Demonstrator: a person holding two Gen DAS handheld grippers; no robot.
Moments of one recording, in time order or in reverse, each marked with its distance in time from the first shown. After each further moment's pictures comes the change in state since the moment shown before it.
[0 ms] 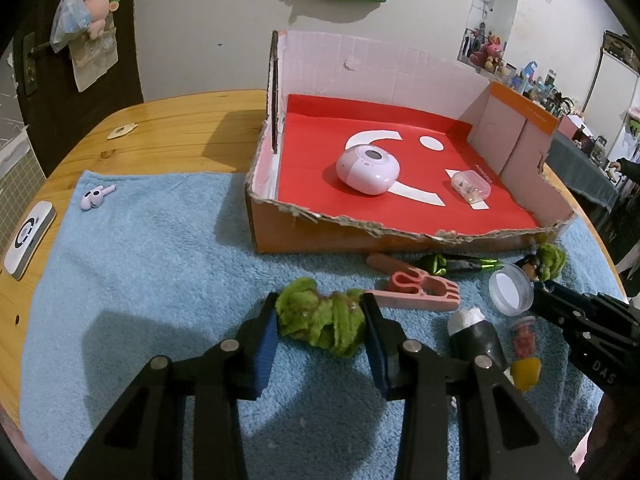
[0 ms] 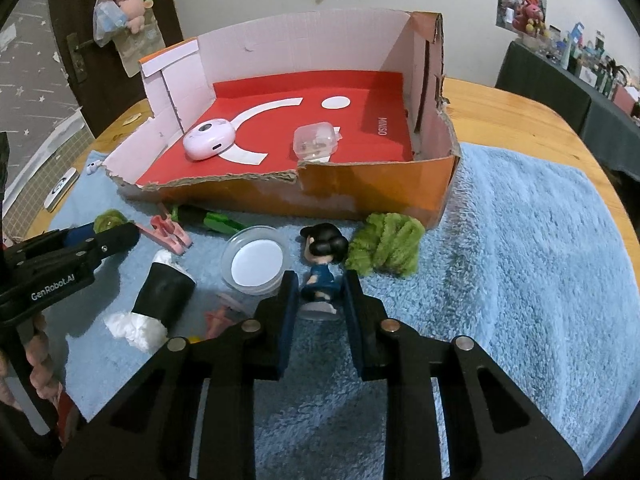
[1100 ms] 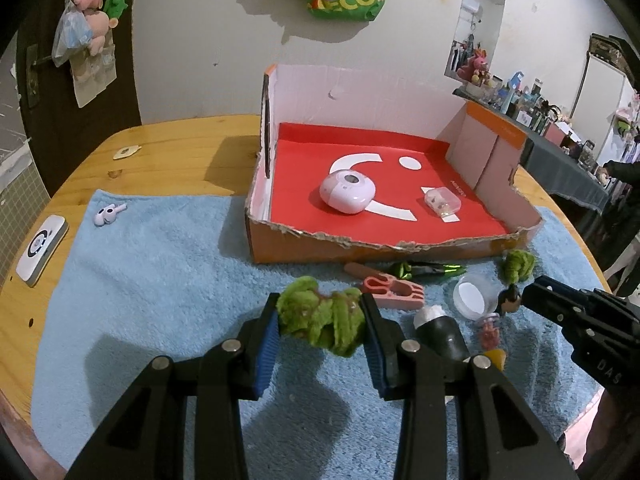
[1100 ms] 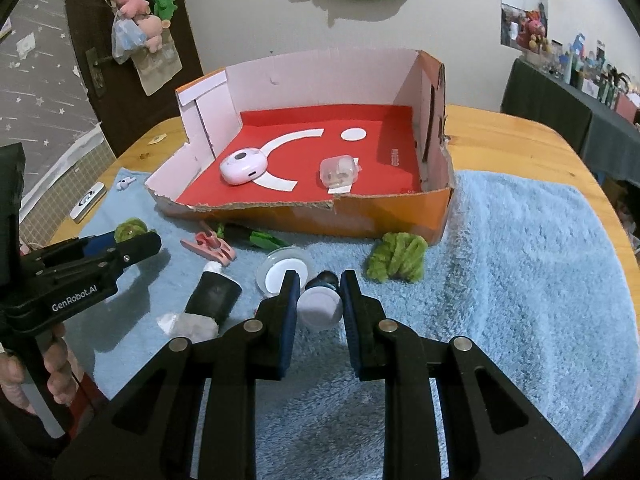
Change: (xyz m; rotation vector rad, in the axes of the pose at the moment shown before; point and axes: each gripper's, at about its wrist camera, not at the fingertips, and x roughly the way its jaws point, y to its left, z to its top) left arm -0.035 -0.009 -0.003 0.018 -0.072 -0.023; right arm -0.036 0.013 0.002 -0.007 -0.084 0.044
